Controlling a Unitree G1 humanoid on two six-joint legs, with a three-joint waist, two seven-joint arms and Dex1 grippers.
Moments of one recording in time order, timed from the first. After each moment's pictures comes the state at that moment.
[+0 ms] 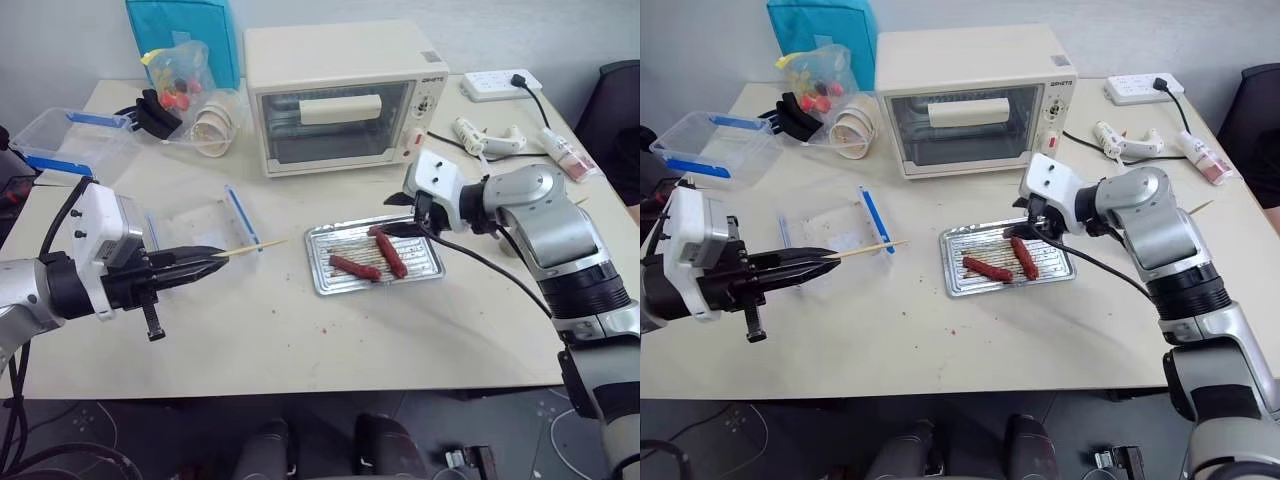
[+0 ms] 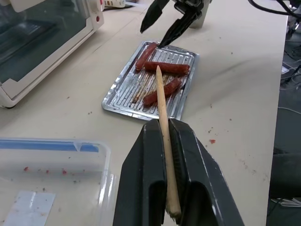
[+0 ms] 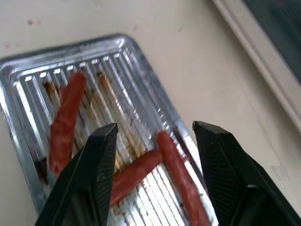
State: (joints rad) left arm -0.11 1.02 0.51 -0.61 -0.89 0.78 -0.80; right arm -0.95 -0.72 0.31 0.29 0.07 0.36 1.17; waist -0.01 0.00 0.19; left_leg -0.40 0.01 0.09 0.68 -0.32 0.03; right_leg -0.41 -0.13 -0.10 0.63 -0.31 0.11
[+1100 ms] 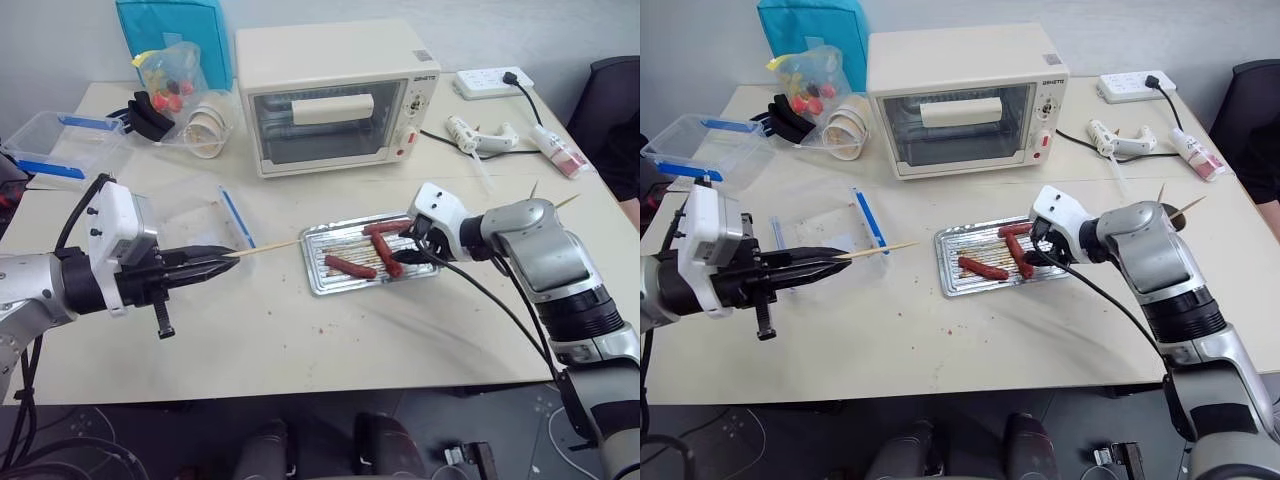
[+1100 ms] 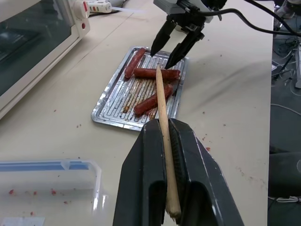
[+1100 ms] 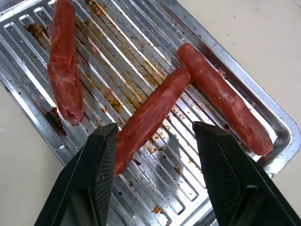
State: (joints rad) left arm -0.17 1.02 0.46 -0.59 -0.88 0.78 -0.80; right arm -0.81 -0.70 0.26 0.08 0.05 0.76 1.07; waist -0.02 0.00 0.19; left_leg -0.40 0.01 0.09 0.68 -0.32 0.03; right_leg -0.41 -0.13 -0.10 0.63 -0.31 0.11
